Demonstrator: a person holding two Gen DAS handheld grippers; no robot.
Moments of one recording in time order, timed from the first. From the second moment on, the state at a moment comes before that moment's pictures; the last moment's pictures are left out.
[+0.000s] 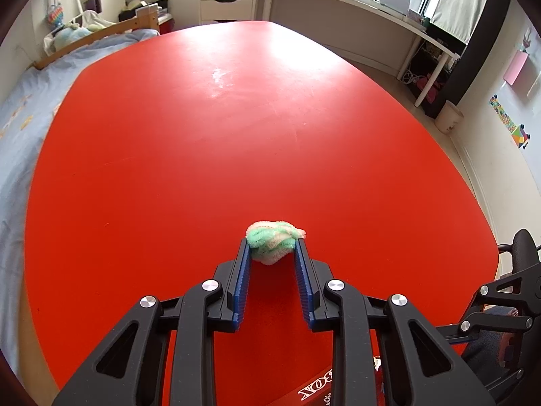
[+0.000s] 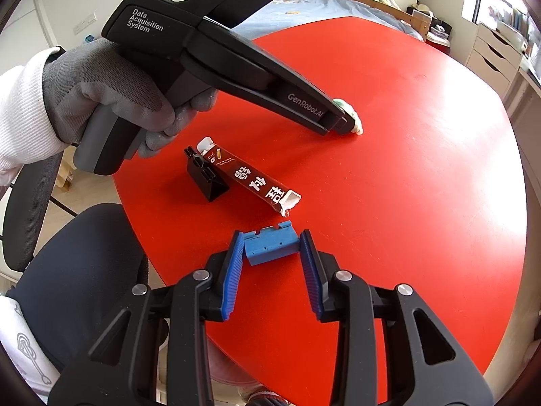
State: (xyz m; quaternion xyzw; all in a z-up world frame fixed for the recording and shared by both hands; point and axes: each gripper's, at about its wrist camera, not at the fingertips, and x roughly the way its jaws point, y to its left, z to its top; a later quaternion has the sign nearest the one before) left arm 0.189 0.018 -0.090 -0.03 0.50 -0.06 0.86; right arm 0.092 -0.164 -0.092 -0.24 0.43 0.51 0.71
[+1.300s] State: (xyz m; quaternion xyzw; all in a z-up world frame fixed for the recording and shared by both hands) left arm 0.010 -0.036 -0.011 -0.01 0.45 -0.10 0.89; right arm 0.016 -0.267 -0.015 -0.17 0.42 0.43 0.78
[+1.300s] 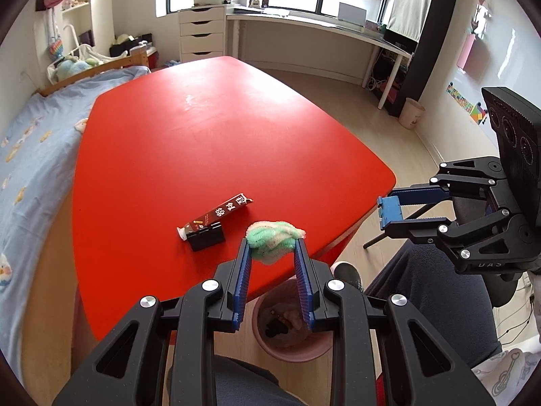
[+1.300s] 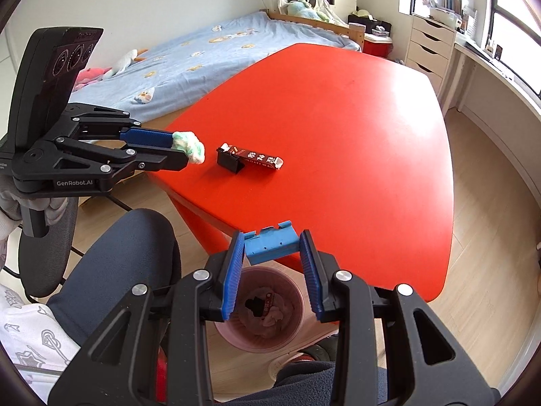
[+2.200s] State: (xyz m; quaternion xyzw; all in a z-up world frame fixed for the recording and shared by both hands) left arm -0.046 -0.069 -0.043 -0.02 0.47 -0.13 0.87; right arm -0.019 -0.281 -0.045 -0.15 0.45 0.43 0.77
